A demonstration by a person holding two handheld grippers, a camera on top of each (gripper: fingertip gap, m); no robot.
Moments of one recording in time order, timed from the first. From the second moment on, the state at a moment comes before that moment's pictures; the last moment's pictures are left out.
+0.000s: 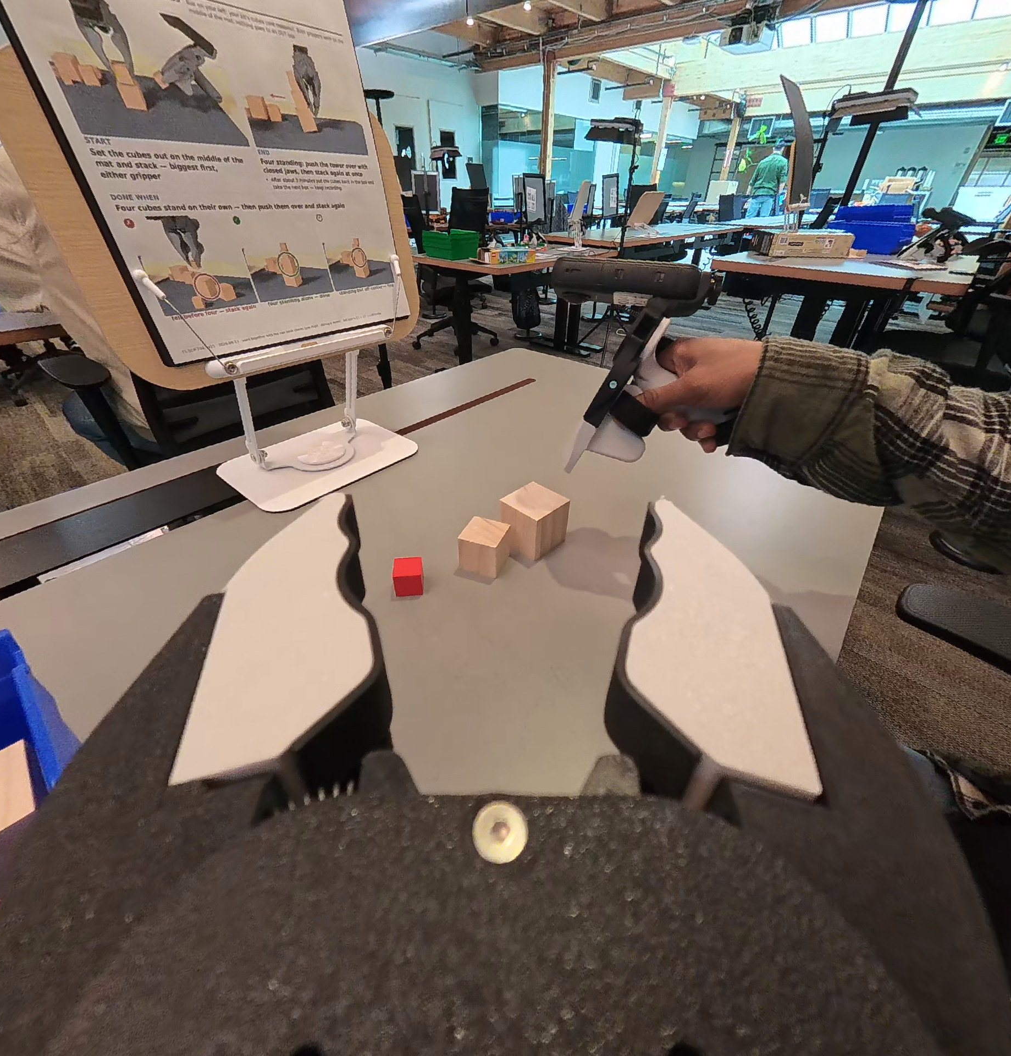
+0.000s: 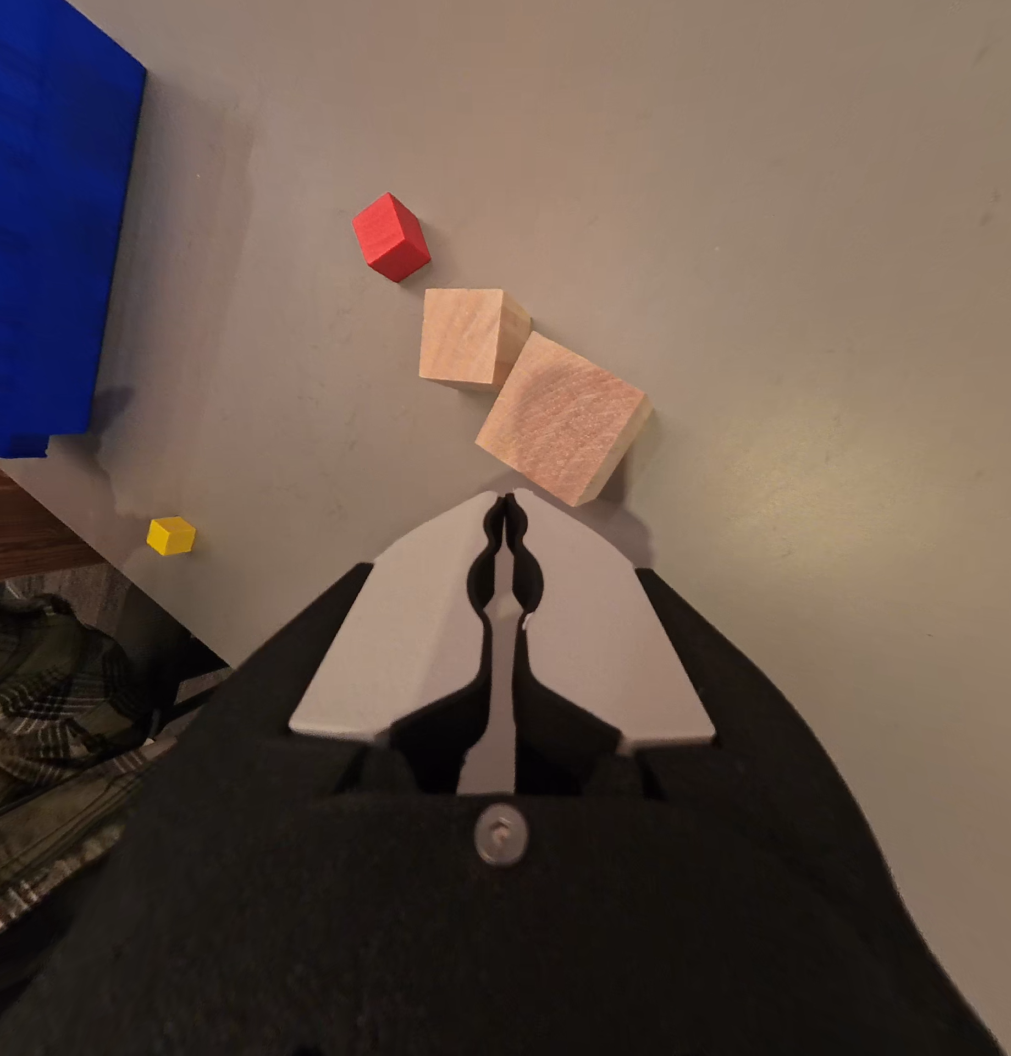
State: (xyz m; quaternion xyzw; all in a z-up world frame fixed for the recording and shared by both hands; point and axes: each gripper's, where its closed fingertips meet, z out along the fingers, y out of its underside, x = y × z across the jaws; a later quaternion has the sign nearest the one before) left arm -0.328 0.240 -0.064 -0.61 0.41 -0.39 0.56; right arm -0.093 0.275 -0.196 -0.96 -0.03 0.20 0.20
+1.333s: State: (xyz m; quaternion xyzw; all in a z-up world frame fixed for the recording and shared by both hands) left arm -0.317 0.265 -0.110 -0.65 0.44 -0.34 0.52; right arm -0.146 0.329 -0.236 -0.72 -0.68 0.05 0.12
